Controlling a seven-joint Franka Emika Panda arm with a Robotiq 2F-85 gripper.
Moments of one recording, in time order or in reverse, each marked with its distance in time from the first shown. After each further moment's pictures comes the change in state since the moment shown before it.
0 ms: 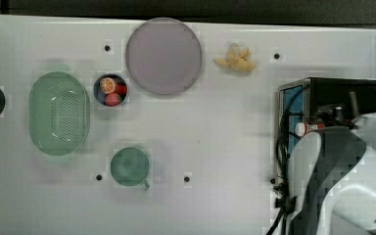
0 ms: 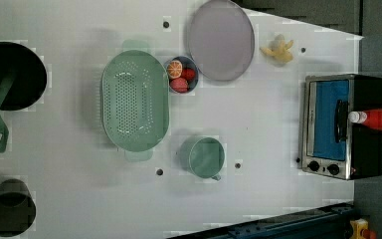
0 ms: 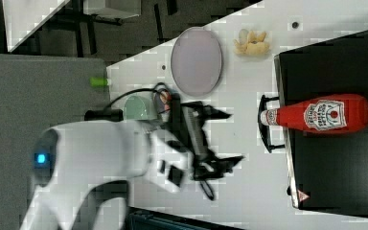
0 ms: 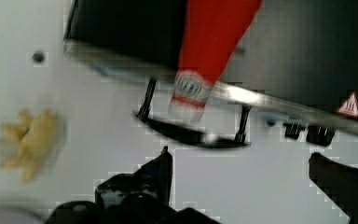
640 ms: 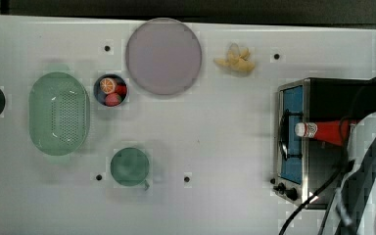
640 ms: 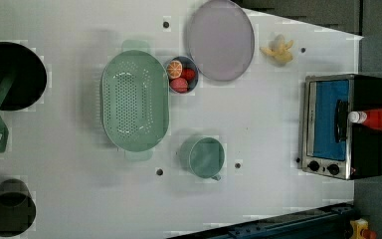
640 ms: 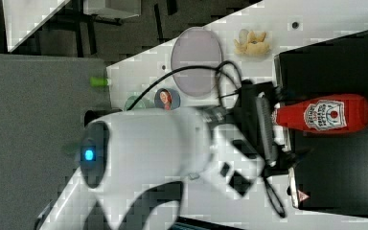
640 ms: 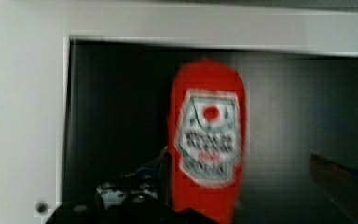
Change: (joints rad) arm -0.032 0.246 -0.176 0.192 0.075 0.140 -0.002
